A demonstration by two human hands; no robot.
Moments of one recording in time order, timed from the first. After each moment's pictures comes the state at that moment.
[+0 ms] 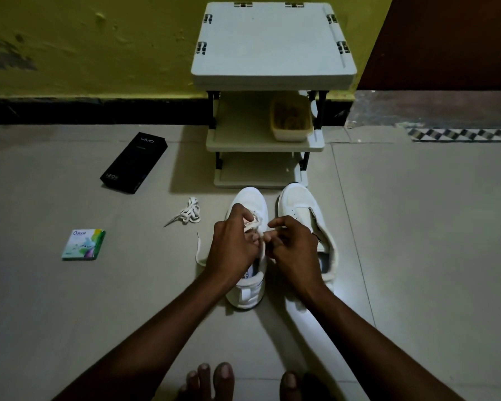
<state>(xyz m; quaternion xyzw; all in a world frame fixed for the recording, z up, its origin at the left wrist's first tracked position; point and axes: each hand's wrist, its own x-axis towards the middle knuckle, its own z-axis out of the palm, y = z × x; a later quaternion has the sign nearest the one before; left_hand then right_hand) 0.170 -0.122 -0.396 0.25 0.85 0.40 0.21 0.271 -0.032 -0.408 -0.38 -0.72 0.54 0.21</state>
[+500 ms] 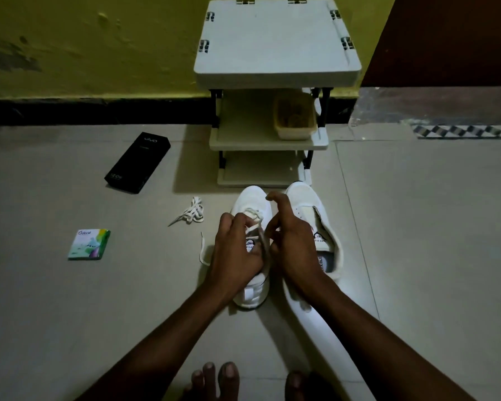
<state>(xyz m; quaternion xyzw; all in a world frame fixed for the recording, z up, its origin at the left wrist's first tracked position) 0.177 -0.136 -0.402 0.31 0.86 0.38 0.13 0.259 -0.033 -0.385 -0.28 -0.82 0.45 0.21</state>
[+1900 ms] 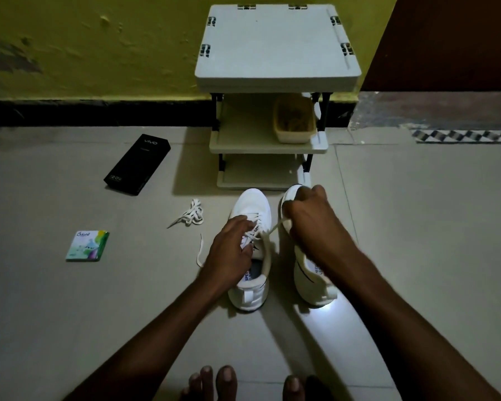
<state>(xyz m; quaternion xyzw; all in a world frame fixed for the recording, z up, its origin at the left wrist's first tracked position) 0.155 -0.138 -0.421 0.36 0.85 0.36 0.15 0.262 0.001 -0.320 -0.24 -0.97 0.07 -0.01</state>
